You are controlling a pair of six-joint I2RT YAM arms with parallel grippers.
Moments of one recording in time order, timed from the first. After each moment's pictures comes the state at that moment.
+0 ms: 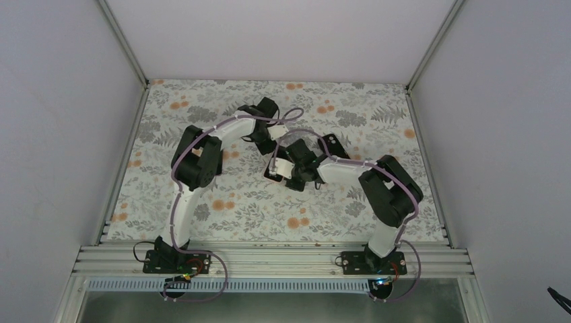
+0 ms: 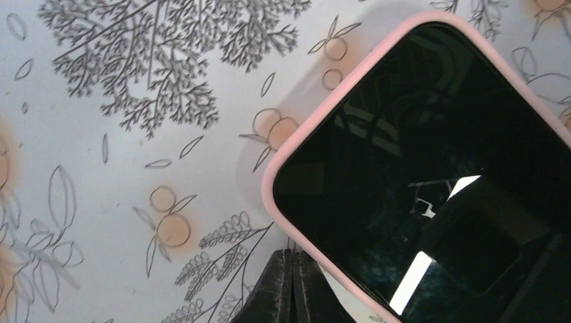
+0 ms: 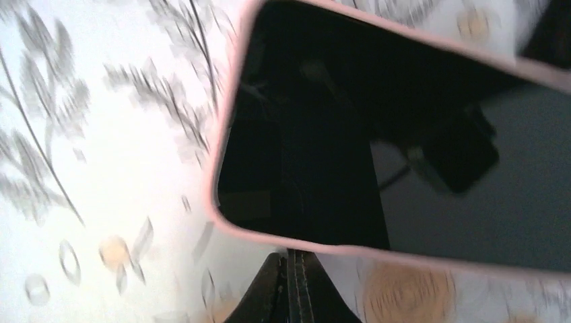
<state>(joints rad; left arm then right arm) -0.54 2.26 1.76 -0.81 0.19 0.52 0.72 1.77 0.94 -0.25 -0.11 -0.63</state>
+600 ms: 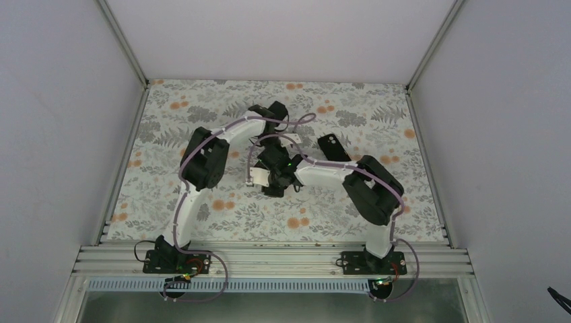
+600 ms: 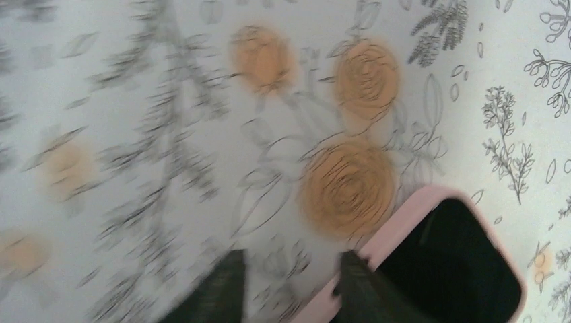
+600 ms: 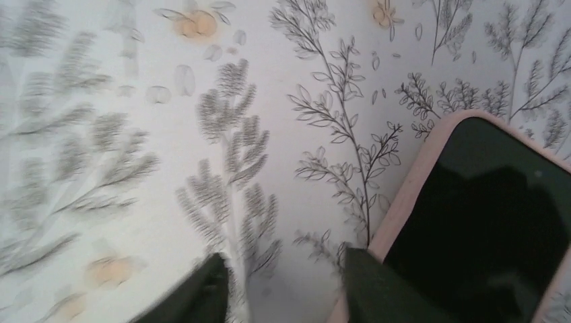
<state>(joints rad) -0.59 2.33 1.90 -1.01 0.42 0.59 0.91 1.89 1.16 -0.38 -0.12 -0.62</state>
